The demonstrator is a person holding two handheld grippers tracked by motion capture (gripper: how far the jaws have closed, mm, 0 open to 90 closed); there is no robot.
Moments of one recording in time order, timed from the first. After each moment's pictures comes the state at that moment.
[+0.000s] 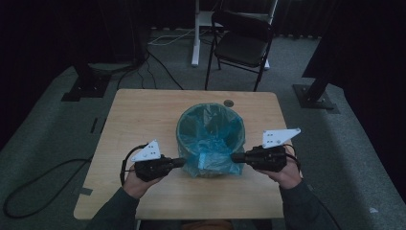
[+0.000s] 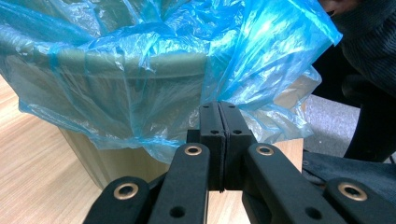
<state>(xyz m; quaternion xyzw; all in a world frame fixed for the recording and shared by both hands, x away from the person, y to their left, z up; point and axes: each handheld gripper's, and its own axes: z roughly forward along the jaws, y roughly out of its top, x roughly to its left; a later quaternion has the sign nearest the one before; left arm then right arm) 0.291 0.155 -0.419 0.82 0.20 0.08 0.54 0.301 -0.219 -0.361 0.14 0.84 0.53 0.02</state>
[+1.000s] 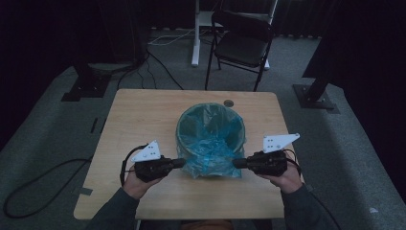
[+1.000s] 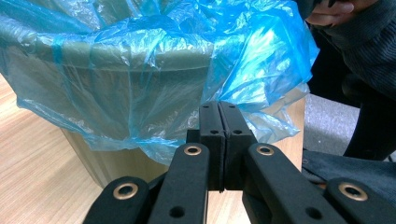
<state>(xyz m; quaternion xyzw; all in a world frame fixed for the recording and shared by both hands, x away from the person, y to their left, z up) 0.291 0.156 -0.421 0.82 0.20 0.07 0.54 0.299 -0.227 -0.381 0.16 0.84 0.52 0.00</state>
